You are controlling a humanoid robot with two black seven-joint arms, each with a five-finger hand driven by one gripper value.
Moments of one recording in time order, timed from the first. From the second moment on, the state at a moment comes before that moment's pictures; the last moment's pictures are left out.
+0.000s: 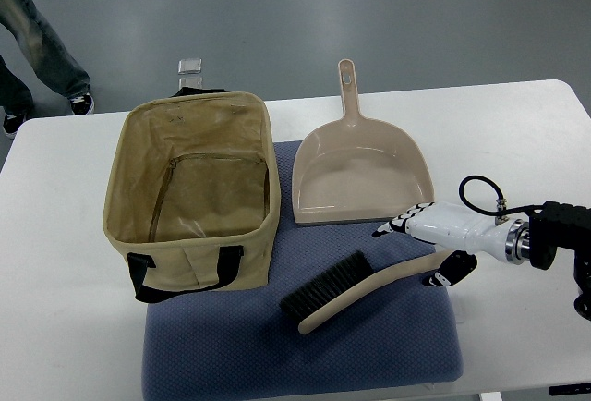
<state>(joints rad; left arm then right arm) 0.00 0.00 -0.11 -0.12 -0.06 -0.04 0.10 0.44 -0.78 0.55 1.66 -1.84 0.16 0.05</state>
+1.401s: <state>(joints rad) 0.00 0.00 -0.11 -0.12 -0.06 -0.04 0.10 0.45 -0.74 0.51 1.65 -1.90 0.20 0.02</state>
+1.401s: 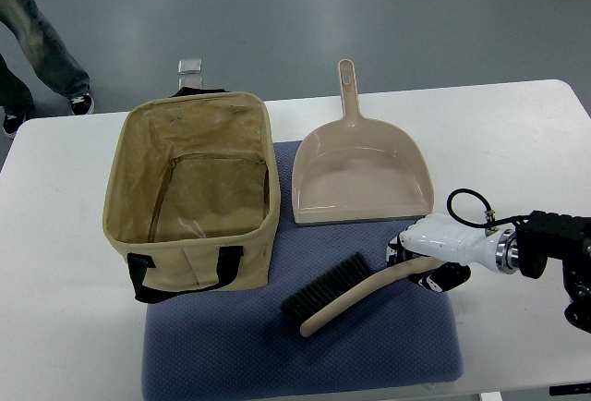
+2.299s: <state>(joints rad) 0.00 0.00 -0.11 -0.12 -0.06 -0.04 0.10 0.55 -0.89 0.67 1.64 -1.88 0.03 0.06</state>
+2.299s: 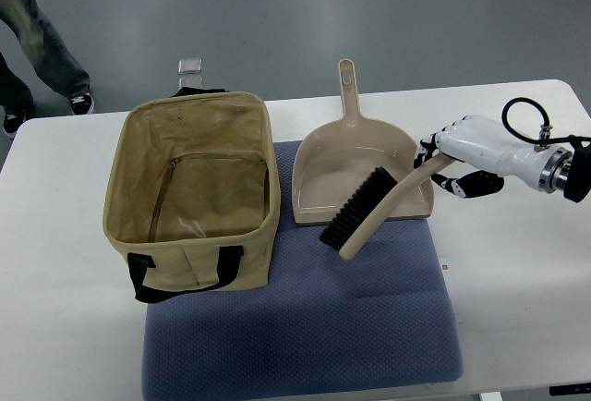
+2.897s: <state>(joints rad) 0.00 0.00 -0.11 -0.12 -0.06 -0.04 0.10 0.96 -0.91 0.67 1.53 -1.82 0.02 0.09</state>
